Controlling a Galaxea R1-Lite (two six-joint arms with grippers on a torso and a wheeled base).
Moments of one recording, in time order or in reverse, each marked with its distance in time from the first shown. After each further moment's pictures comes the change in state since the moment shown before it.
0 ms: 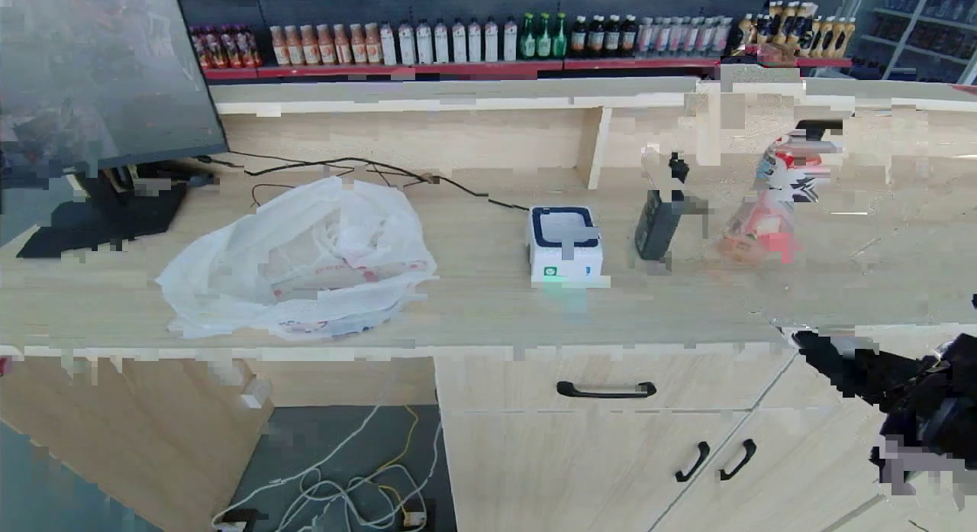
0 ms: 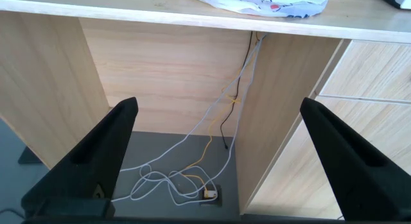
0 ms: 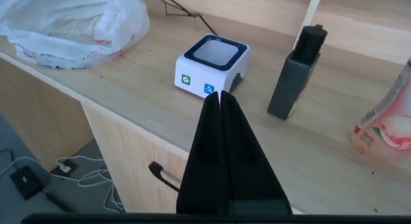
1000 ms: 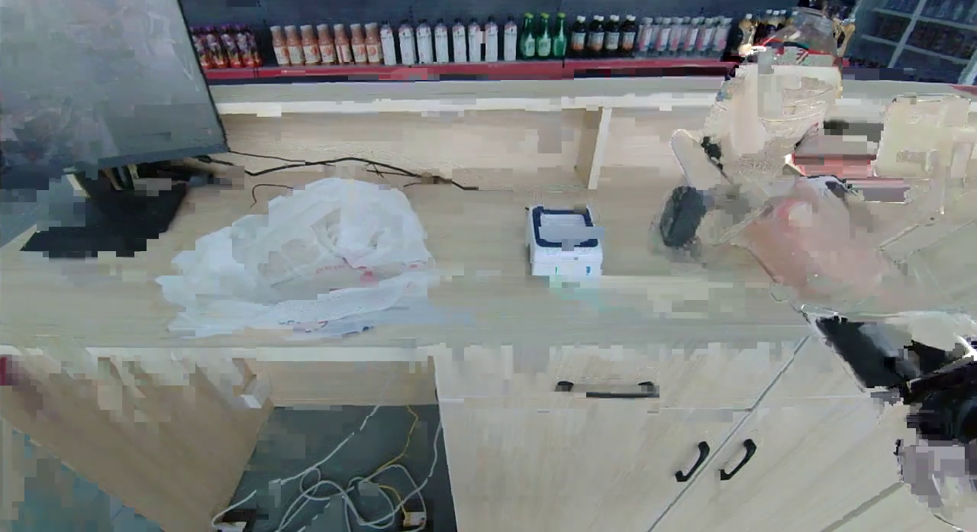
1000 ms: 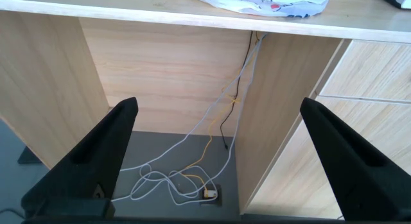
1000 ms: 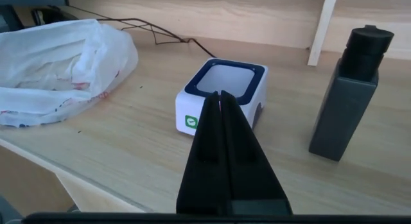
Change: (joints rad) left arm 0.000 0.000 0.000 0.000 0.000 0.000; right arm 0.171 0.493 -0.166 -0.488 -0.234 0.091
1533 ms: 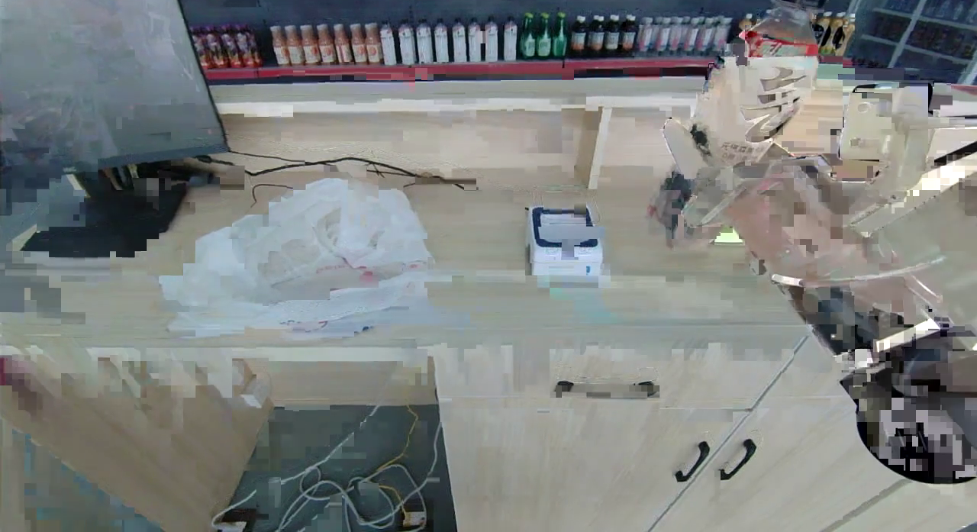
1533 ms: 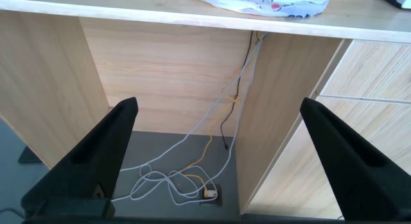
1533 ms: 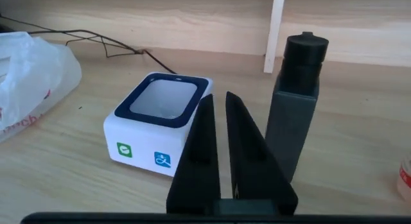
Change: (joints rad) left arm 0.000 0.000 0.000 0.000 0.000 0.000; right arm -0.125 0.118 -0.162 0.001 -0.001 0.002
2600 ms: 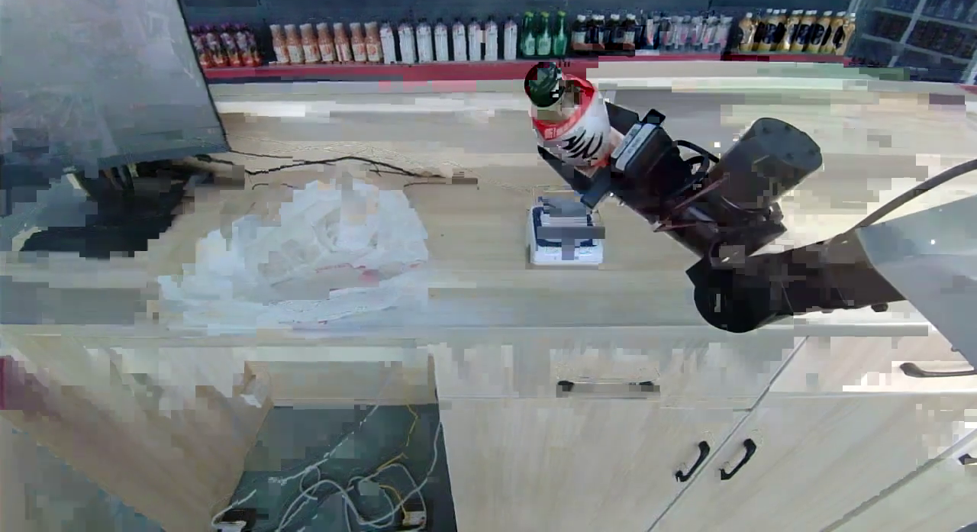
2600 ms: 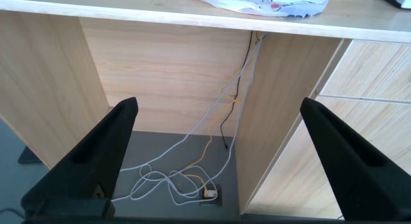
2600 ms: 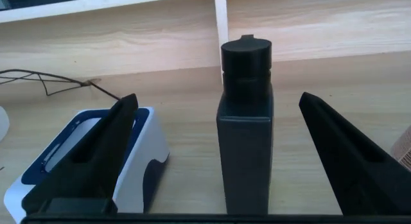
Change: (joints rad) left arm 0.000 0.000 0.000 0.000 0.000 0.000; right arm -0.057 0.160 -0.222 0.000 -0.153 0.079
